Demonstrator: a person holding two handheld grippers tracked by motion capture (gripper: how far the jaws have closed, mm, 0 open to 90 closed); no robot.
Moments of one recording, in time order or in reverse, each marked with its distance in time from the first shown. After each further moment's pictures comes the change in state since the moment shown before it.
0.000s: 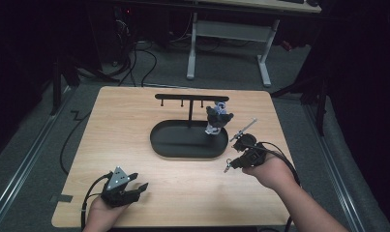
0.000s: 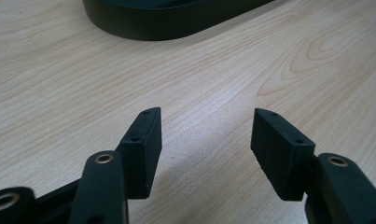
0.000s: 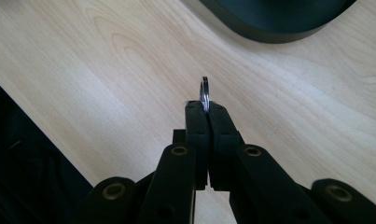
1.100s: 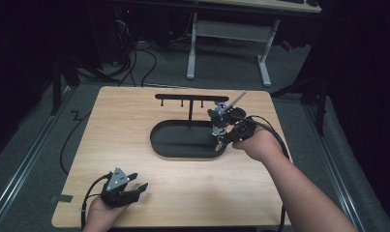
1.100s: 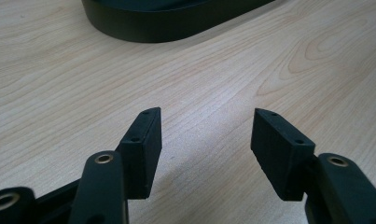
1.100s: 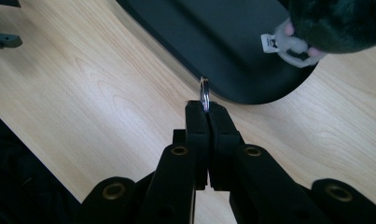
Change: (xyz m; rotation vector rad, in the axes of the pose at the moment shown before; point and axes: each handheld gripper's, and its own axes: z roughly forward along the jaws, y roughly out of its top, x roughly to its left) left arm 0.000 0.000 -0.002 -0.005 -0.001 0.009; right arm -0.009 0.069 -0.024 -0.004 -0.019 0.004
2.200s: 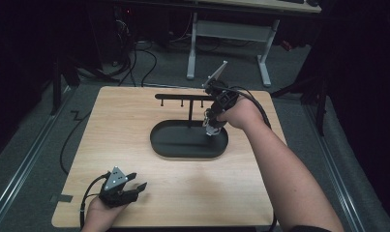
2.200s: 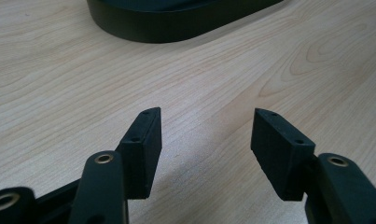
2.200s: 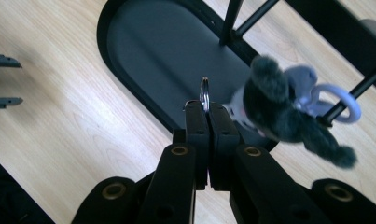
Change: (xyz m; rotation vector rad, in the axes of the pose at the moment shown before) left arm 0.003 -0.001 -0.001 -0.006 -0.001 -0.010; right arm -0.011 0.085 -0.009 -0.005 -0.018 -0.015
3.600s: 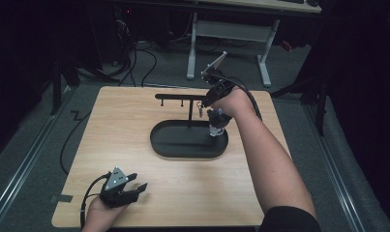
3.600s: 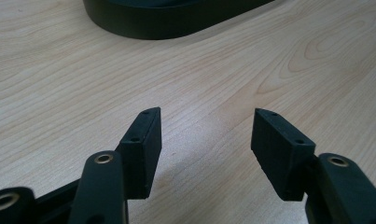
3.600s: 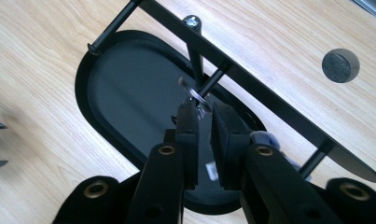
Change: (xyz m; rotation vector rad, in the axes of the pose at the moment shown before) left arm 0.000 -0.002 0.001 0.011 -0.011 -0.002; right arm -0.029 0.030 0.015 -0.088 -0.003 0.094
